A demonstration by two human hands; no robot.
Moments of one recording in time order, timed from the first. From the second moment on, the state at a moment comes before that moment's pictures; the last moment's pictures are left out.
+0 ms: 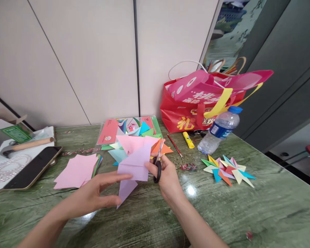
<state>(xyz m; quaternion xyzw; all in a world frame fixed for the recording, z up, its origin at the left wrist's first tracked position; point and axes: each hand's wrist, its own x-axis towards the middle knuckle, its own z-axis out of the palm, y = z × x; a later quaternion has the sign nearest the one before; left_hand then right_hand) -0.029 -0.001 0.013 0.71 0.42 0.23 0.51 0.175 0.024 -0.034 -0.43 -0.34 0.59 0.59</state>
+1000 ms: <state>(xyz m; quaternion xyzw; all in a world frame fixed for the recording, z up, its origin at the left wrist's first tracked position) -0.033 0.011 0.007 0.50 0.53 0.45 0.52 0.127 0.002 0.045 -0.36 -0.47 0.55 0.59</state>
